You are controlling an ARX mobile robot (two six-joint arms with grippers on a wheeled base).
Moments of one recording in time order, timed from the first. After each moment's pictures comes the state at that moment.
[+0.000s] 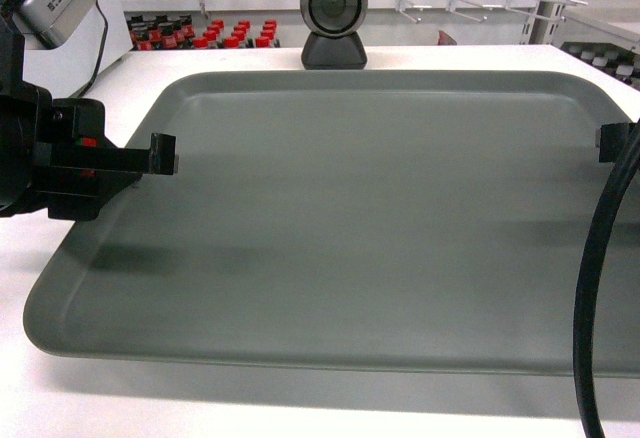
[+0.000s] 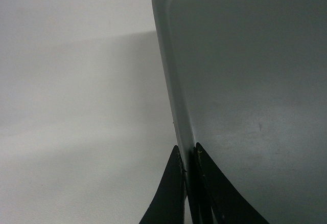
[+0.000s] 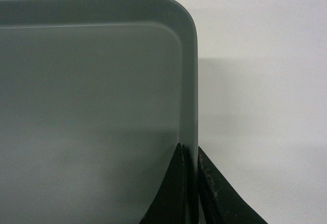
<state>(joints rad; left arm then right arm) -0.27 1.42 0.71 0.14 -0.05 -0.05 0.20 1.44 0.69 0.25 0.08 0.14</state>
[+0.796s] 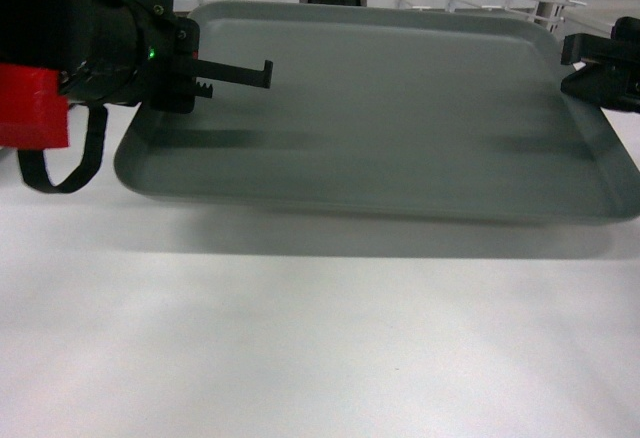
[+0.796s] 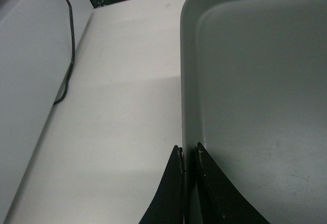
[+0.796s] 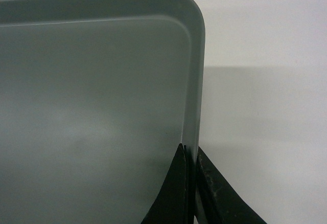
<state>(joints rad) -0.39 1.74 1.00 0.36 -0.52 0.03 0.06 1.79 1.05 0.32 -0.25 0.14</state>
